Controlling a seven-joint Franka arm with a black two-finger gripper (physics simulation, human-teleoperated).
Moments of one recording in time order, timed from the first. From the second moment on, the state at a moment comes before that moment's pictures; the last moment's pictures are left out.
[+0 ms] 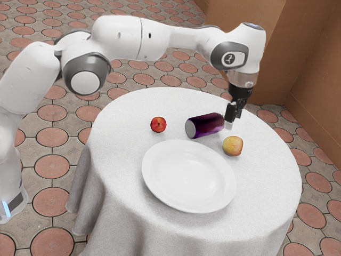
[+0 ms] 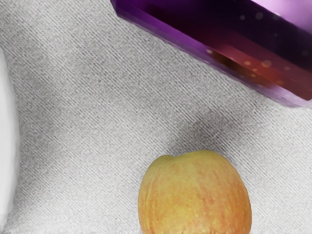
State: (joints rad) arm -0.09 0.53 0.09 -1.11 -0.18 1.75 -2.35
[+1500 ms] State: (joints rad) arm -0.03 0.64 0.04 -1.21 -0.22 1.99 -2.33
